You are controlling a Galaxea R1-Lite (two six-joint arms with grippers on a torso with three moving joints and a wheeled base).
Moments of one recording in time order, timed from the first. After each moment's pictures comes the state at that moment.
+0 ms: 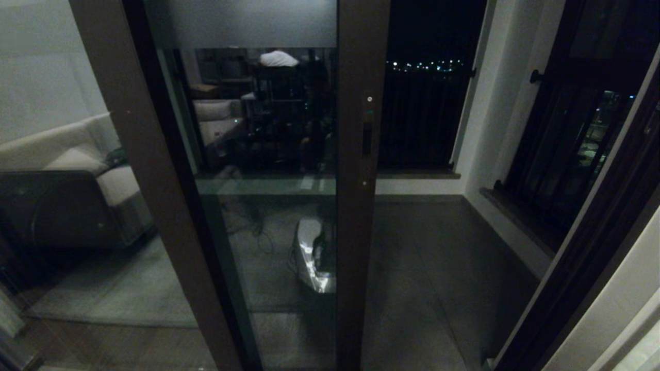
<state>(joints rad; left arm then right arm) 0.00 0.00 -0.05 0.15 0.00 0.03 0.00 0.00 0.00 0.00 -0.02 0.03</state>
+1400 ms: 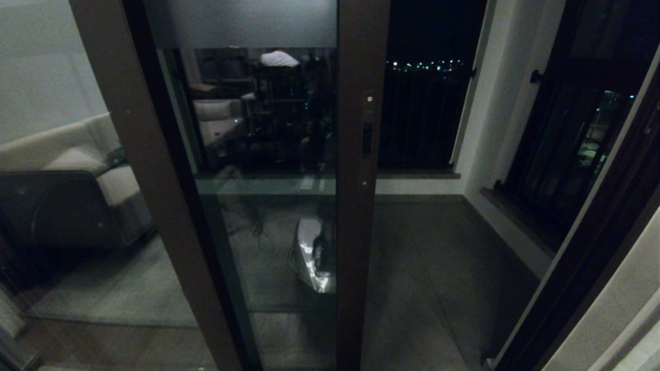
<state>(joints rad) 0.00 0.00 -0.05 0.15 0.01 0.02 0.11 0.82 -0.93 0.15 0.24 0.15</state>
